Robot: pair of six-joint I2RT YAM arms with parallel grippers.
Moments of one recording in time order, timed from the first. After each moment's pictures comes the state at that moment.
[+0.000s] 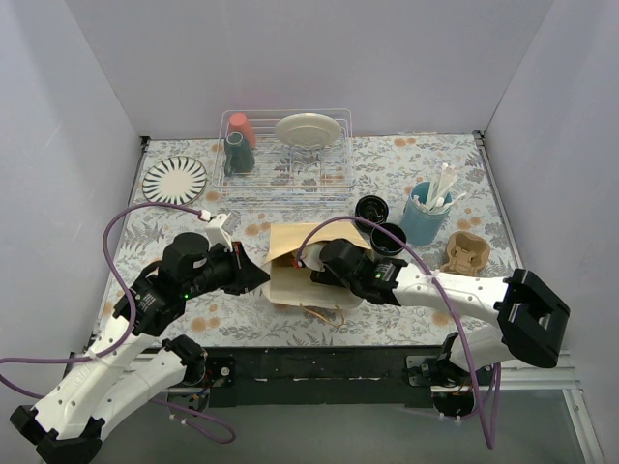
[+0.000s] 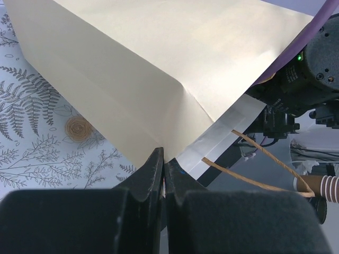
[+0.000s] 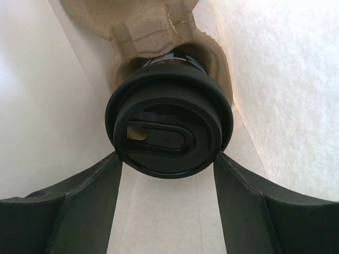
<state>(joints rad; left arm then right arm) -0.64 0.65 0.83 -0.67 0.24 -0.63 1.08 1.39 0.83 -0.22 0.45 -0.51</state>
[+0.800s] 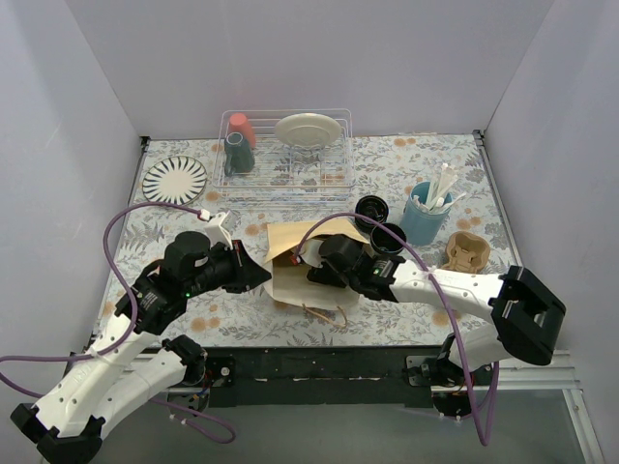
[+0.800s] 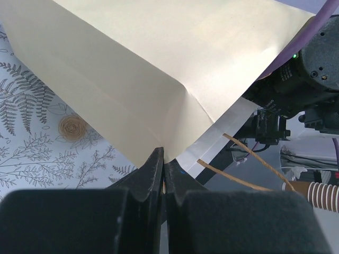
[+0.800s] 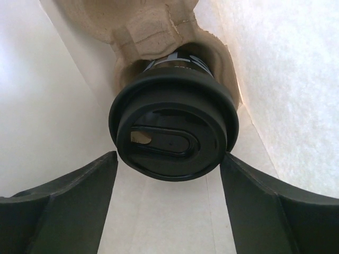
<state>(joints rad) -0.64 0.67 0.83 -0.65 0.24 -0.69 1.05 1.41 0.85 -0.19 0.41 -0.50</state>
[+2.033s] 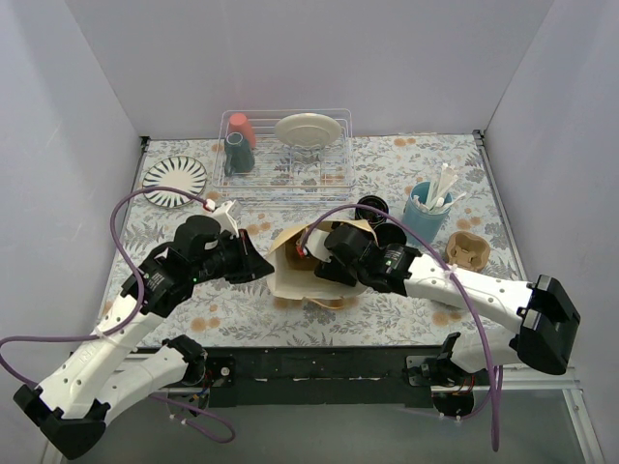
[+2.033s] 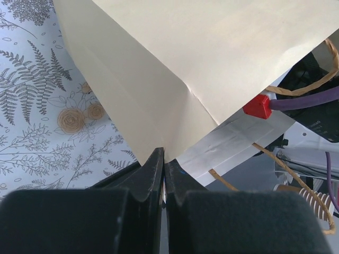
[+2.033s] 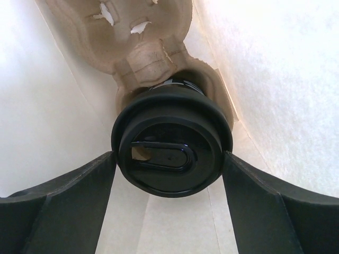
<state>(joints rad) -0.64 0.80 0.95 -0.74 0.20 -0.73 1.05 1.32 0.97 -0.48 0.41 -0.45</state>
